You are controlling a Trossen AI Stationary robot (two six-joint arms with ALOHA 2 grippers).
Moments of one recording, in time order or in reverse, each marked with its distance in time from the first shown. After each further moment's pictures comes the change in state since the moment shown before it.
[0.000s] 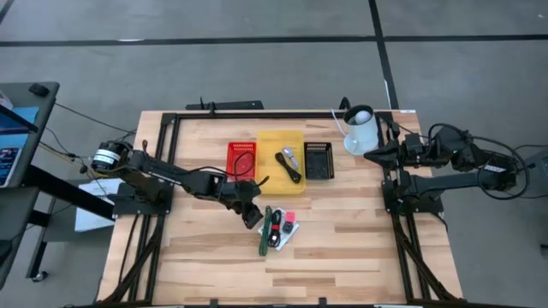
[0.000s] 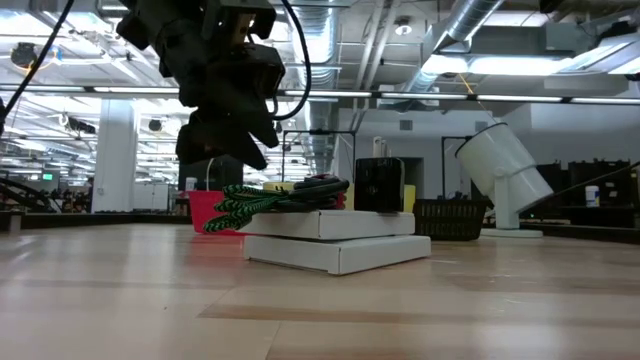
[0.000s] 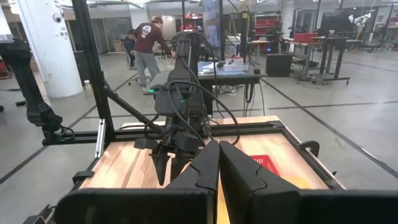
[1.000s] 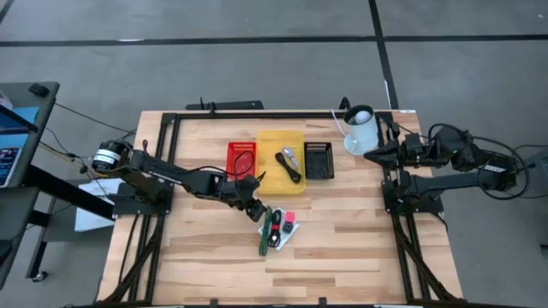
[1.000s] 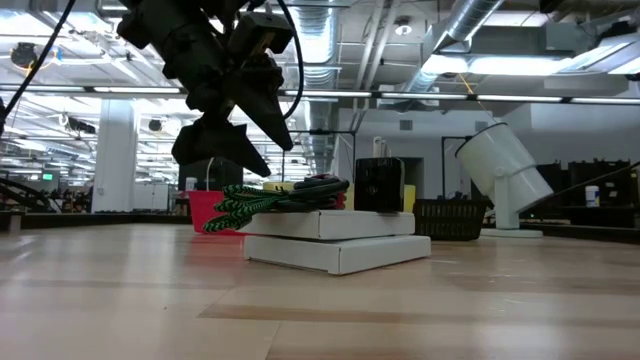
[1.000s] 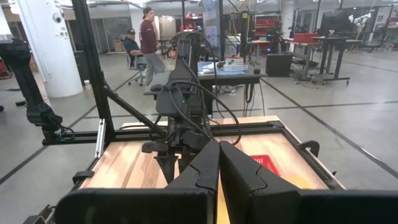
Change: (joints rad) left arm 0.007 0.003 0.000 0.002 -0.126 -0.150; right arm 0.000 0.000 0.000 0.000 0.000 0.000
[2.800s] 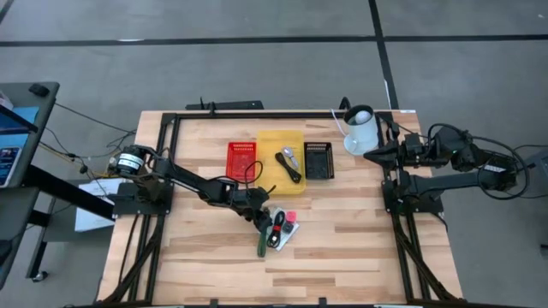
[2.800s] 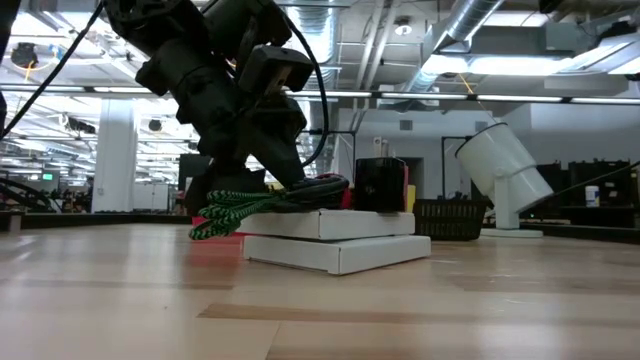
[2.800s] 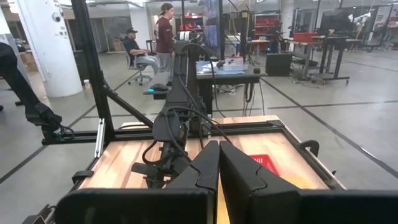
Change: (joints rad) left arm -0.015 0.219 -0.001 0.240 0.179 -0.012; right arm 0.000 0.003 0.000 0.000 0.000 0.000
